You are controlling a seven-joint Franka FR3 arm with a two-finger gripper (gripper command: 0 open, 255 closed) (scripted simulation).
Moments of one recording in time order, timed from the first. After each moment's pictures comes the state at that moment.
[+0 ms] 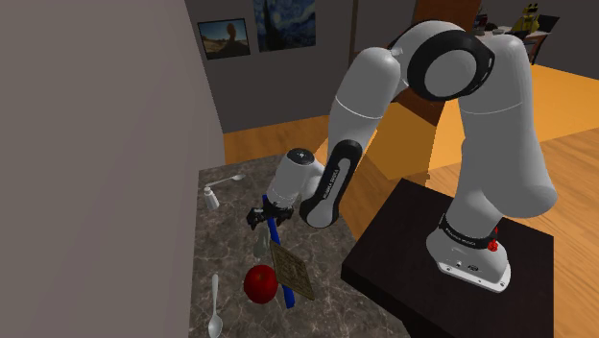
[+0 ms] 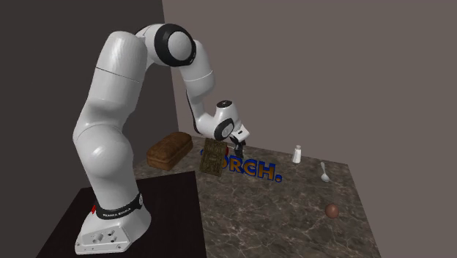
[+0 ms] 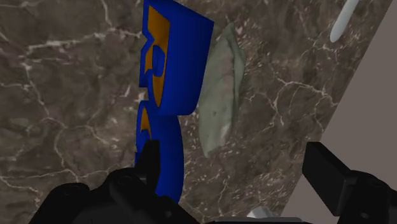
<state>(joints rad) 0.52 0.47 0.00 -2.34 -0.07 3.25 1.08</state>
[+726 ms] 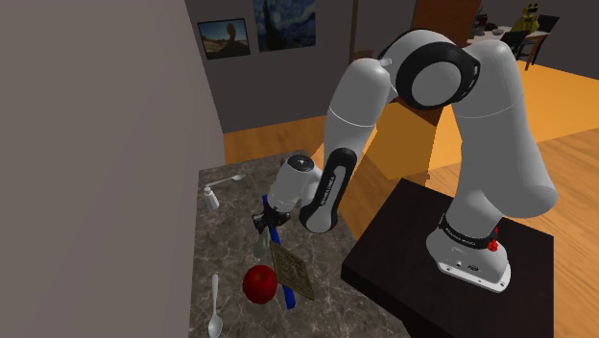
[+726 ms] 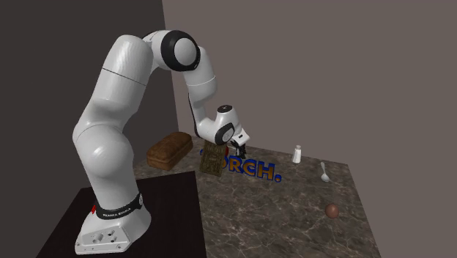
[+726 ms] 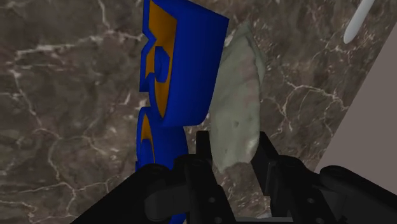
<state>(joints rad) 0.53 0.54 -0.01 -2.31 -0.06 3.29 1.08</state>
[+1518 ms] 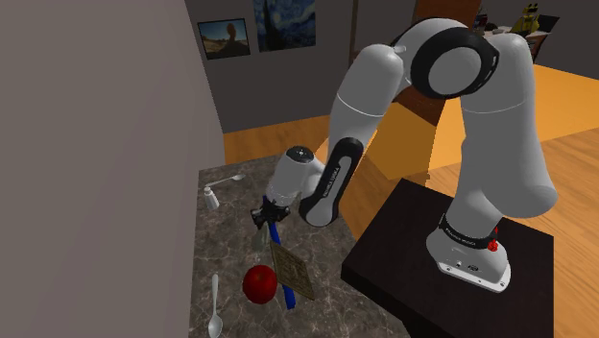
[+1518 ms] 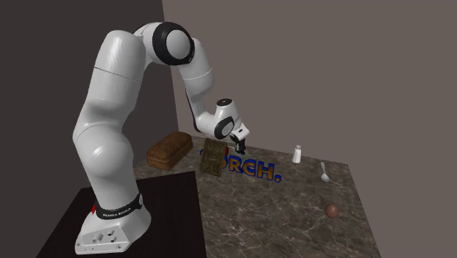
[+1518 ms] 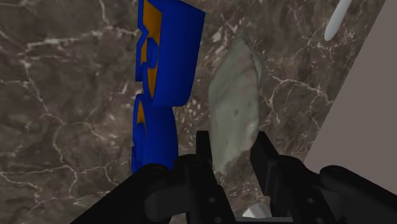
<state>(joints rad) 0.52 0.46 0.00 -2.34 -0.07 3.23 1.08</state>
